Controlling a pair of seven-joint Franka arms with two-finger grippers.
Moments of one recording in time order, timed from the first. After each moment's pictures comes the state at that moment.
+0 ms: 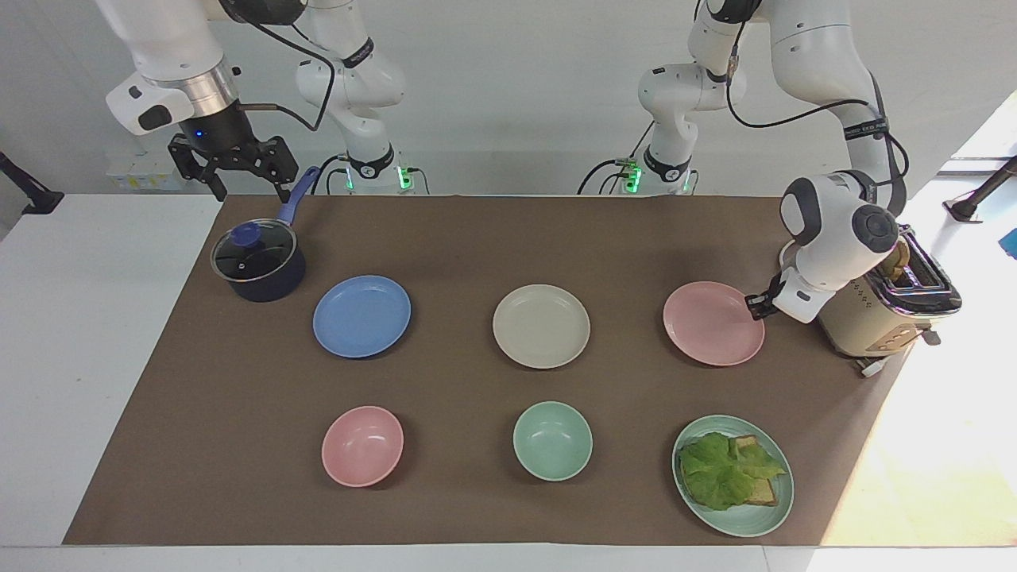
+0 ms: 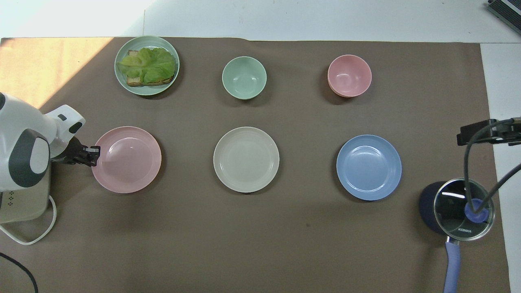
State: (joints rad) left arm 0.04 0.21 0.03 -2.01 0.00 2.04 -0.01; right arm -0.03 -0.03 0.02 -1.54 -0.03 1.51 0.02
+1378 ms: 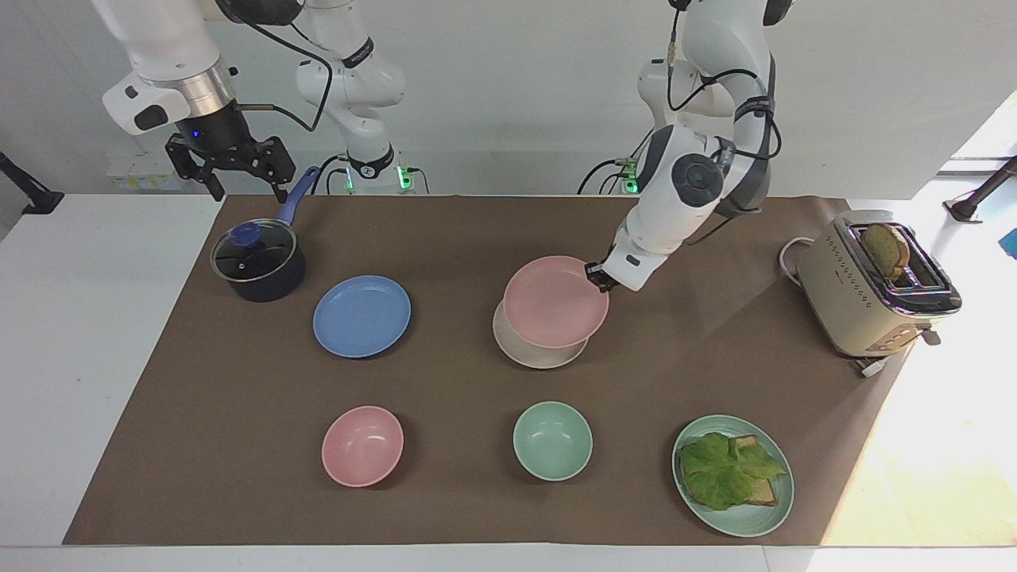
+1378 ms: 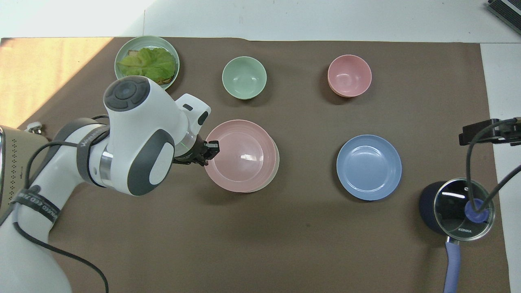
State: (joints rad) left arm -0.44 0.22 -0.04 -1.84 -0.22 1.96 -0.49; right arm -0.03 -0.03 0.02 -1.54 -0.03 1.51 0.02
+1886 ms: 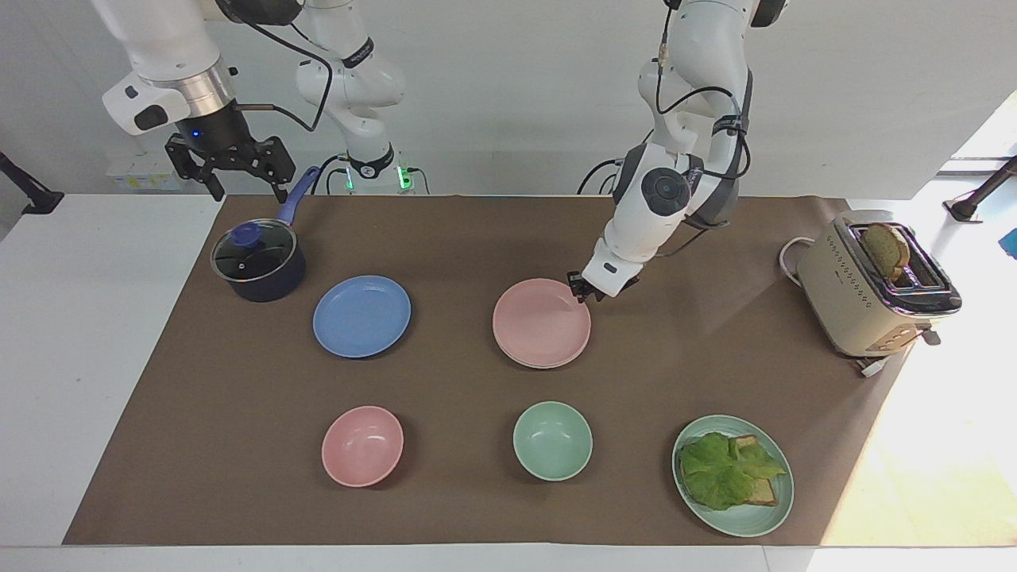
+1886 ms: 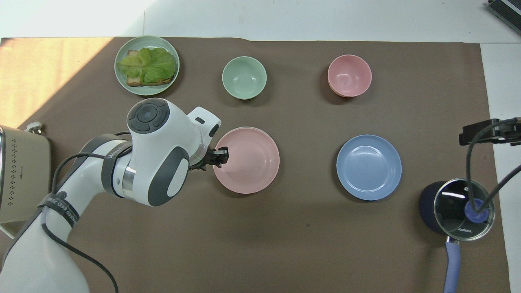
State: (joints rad) left arm -0.46 0.22 -0.03 -1.92 -0.22 2.06 -0.49; right arm -0.03 -0.03 0.02 -1.54 -0.03 1.51 0.02
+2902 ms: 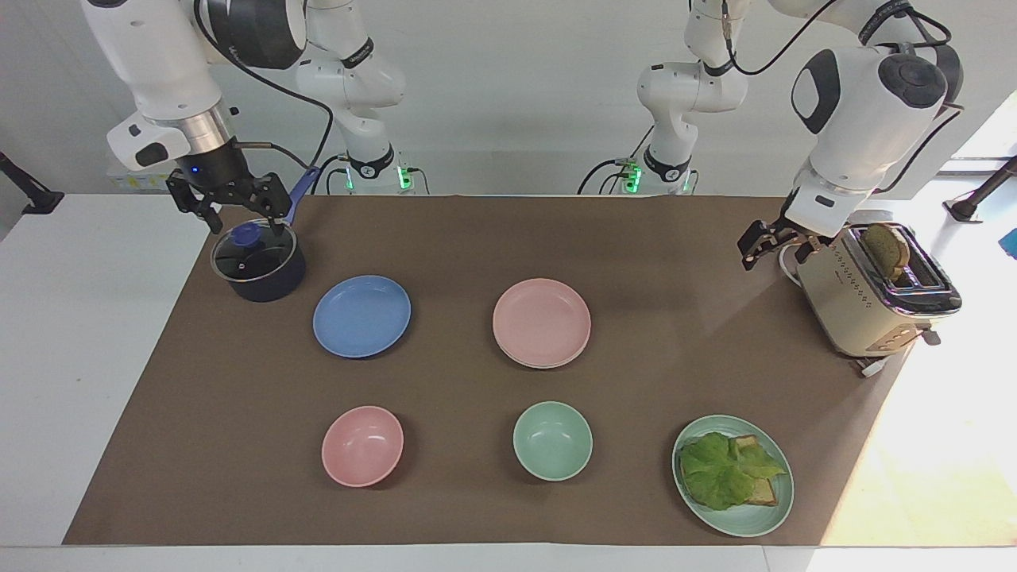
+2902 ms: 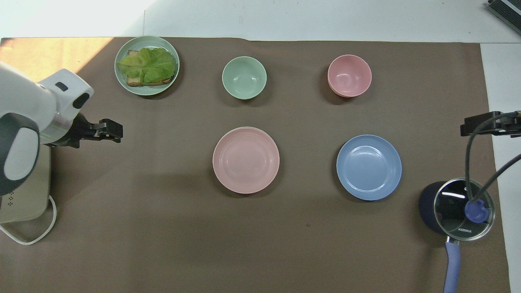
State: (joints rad) left arm -0.12 0.03 0.03 -1.71 0.02 1.70 -0.13; right arm -0.05 -0.02 0.01 -1.68 -0.03 1.71 0.02
